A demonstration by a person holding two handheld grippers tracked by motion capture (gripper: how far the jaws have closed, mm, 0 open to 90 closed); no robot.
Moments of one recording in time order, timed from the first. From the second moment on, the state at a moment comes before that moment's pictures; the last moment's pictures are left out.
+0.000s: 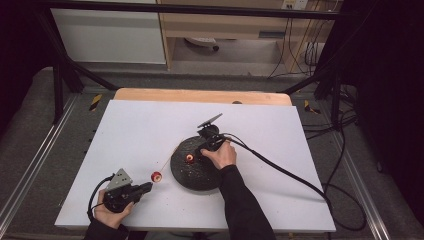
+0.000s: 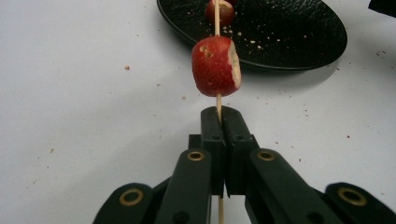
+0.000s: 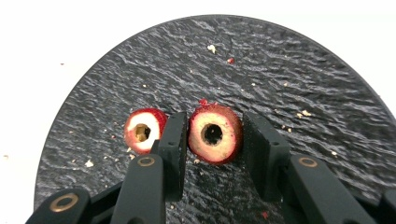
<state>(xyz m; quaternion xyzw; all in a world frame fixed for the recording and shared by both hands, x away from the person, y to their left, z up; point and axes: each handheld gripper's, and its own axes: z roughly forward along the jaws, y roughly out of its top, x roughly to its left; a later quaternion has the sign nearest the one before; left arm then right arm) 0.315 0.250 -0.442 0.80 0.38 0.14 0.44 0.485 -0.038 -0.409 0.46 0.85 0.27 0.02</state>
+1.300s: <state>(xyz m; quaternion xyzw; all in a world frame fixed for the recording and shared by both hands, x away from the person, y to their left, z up) 0.312 0.245 -0.440 0.80 0.38 0.14 0.45 0.436 -0.070 -0.384 0.44 0.80 0.41 0.02</state>
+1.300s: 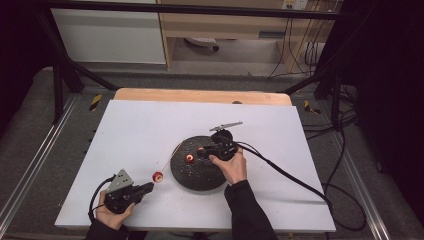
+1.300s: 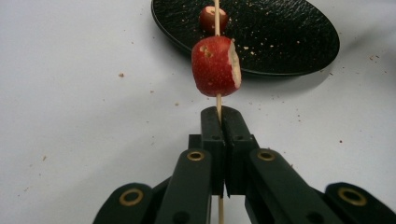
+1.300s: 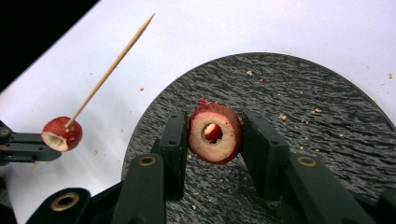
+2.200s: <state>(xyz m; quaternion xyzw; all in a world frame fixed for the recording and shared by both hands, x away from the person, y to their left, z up) 0.310 0.242 -0.439 0.79 0.38 0.14 0.46 0.405 -0.083 -0.410 0.46 0.65 0.60 0.03</state>
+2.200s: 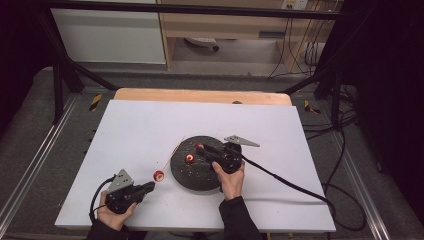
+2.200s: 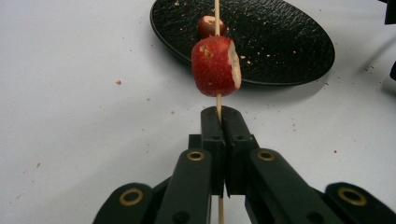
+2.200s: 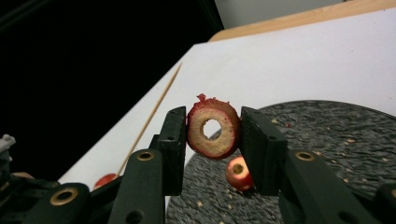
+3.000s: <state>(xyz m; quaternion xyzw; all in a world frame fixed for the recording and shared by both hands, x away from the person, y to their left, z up) 0.308 0.233 -0.438 0.79 0.37 0.15 0.47 0.408 -0.081 -0.406 0.46 0.58 0.67 0.03</state>
